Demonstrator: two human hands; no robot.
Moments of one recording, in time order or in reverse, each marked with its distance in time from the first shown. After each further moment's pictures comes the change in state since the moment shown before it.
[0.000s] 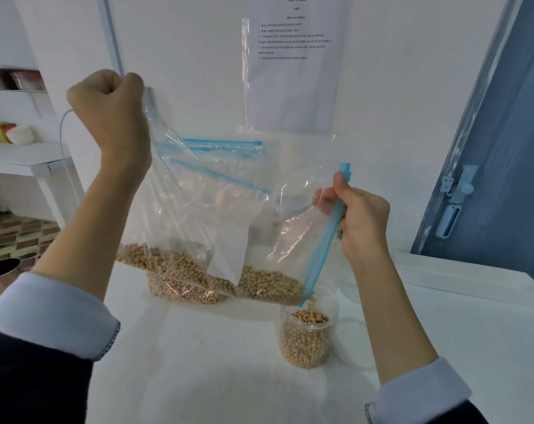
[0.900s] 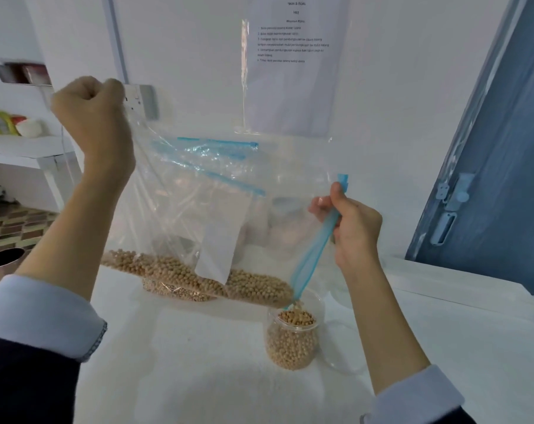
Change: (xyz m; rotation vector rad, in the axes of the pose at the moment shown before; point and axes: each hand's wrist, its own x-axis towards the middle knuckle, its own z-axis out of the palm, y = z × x) left_hand -0.003 -0.003 -0.005 0.050 0.059 -0.012; right_hand 0.004 0.000 -0.014 0.014 -0.020 0.053
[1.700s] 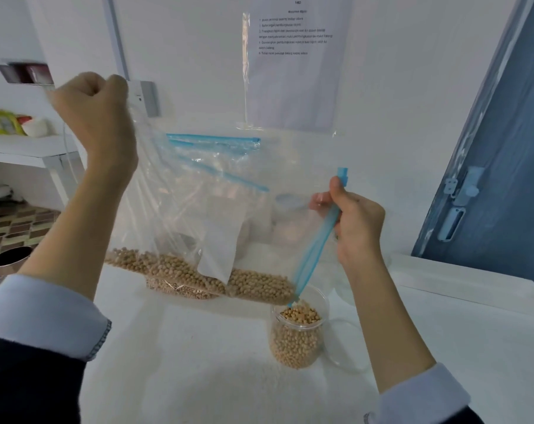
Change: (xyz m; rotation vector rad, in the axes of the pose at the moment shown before) left_hand -0.001 -0.001 0.004 0.036 0.012 -0.011; right_hand 0.005 0.003 0.000 0.011 -0.038 -0.026
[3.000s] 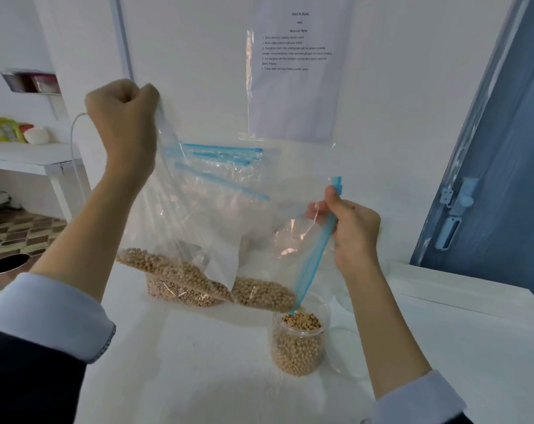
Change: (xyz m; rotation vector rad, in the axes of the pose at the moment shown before) left_hand -0.002 0.011 0.004 0.051 -0.079 0.036; right_hand -0.006 -0.002 0.006 -0.051 0.016 -0.025
